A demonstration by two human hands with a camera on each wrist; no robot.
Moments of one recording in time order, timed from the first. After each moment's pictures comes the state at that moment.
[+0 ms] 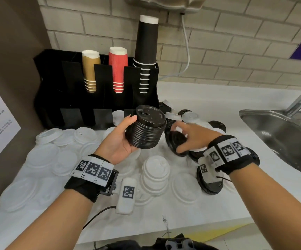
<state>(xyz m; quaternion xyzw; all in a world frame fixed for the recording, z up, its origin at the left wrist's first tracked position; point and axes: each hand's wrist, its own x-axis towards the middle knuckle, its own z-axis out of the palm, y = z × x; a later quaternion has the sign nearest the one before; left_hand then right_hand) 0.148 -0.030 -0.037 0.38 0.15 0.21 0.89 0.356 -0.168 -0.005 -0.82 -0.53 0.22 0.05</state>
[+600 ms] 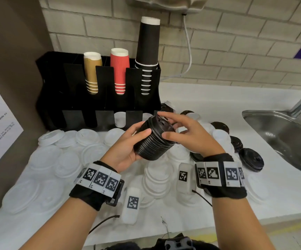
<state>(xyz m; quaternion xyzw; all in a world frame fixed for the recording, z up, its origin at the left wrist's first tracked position) 0.149 -0.040 -0.047 0.48 0.17 0.18 0.84 0.300 -0.171 0.009 -0.70 -0.53 0.19 0.43</state>
